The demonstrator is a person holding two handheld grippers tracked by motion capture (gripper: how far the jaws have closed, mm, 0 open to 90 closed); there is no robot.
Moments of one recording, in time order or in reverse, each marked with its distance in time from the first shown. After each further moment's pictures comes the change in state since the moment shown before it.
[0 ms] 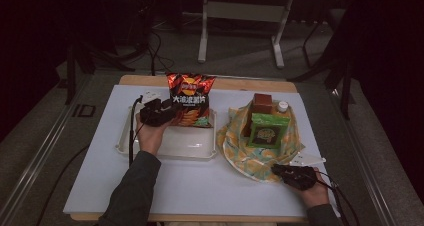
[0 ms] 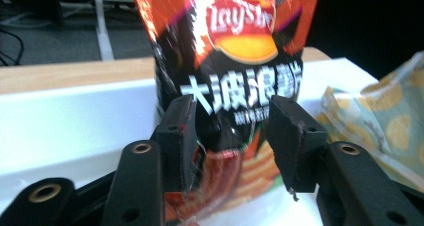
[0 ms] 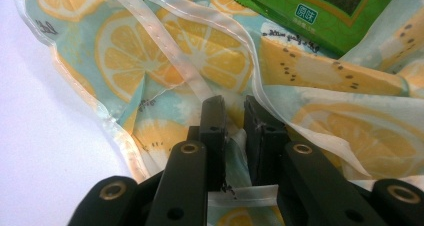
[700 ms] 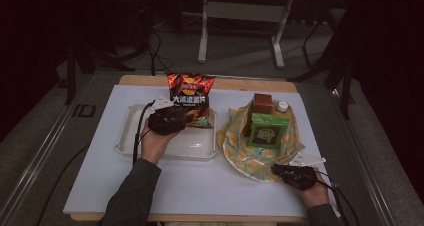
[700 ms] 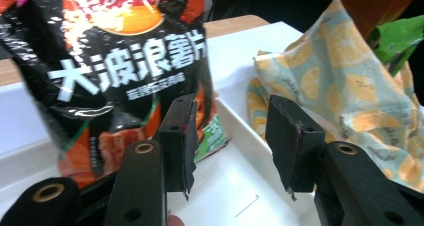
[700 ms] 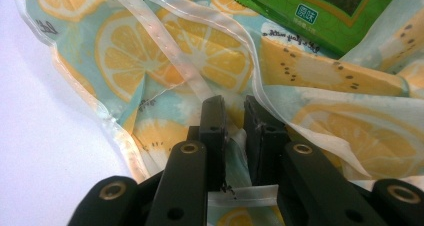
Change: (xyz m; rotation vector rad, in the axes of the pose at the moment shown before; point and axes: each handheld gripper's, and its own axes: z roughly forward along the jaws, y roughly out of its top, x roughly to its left) left arm -0.034 -0.001 -0.009 0.081 -0.181 0.121; right arm 0.000 0.000 0.000 0.000 0.001 -0.002
